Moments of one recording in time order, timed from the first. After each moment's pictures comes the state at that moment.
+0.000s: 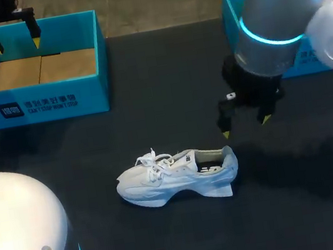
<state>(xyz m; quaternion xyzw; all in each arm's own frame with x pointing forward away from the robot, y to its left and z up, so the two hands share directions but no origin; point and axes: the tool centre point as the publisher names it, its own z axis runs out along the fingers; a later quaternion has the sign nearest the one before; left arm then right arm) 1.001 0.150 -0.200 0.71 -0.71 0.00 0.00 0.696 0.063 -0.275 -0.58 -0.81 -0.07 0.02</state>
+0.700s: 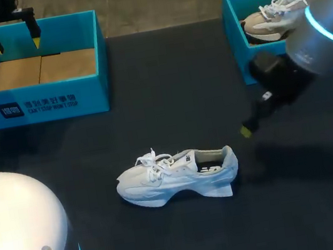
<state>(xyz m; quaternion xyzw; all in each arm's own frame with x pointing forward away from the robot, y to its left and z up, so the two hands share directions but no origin) 1.001 0.150 -0.200 0.71 -0.71 0.00 0.00 0.704 0.028 -0.277 -0.40 -0.89 -0.21 0.06</state>
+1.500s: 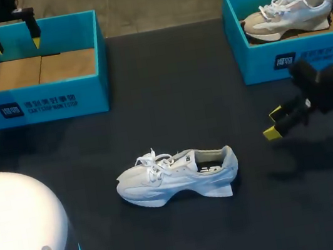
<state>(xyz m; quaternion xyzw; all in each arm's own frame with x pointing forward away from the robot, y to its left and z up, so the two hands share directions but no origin) 1.001 0.150 -0.200 0.71 -0.71 0.00 0.00 0.706 -0.002 -0.306 -0.30 -0.87 -0.38 0.09</state>
